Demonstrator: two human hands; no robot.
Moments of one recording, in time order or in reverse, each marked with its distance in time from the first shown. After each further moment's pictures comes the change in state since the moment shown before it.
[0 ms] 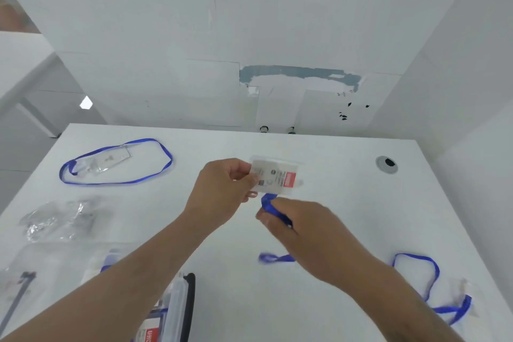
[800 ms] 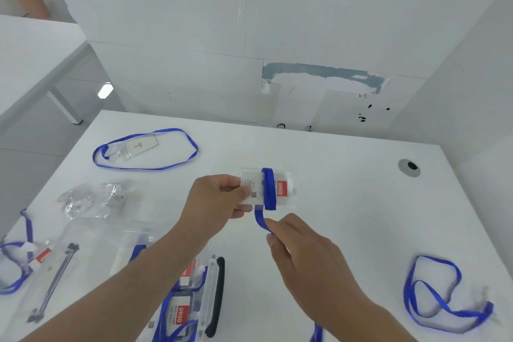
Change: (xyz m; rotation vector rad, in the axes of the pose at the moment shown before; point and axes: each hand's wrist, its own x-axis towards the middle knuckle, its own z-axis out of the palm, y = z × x) left_hand -0.031 -0.041 -0.050 -0.174 0.077 -0.230; right_hand -0.025 -0.028 0.068 -0.114 0.123 -0.136
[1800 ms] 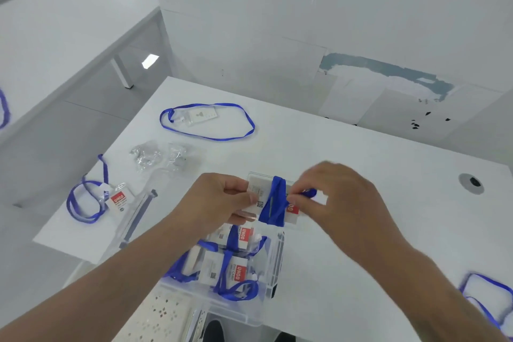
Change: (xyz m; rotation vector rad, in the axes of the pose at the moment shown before) left_hand -0.046 -0.045 -0.113 -0.014 -0.077 -0.097; right_hand 0.048 -0.071 0.004 -0.023 -0.007 -0.118
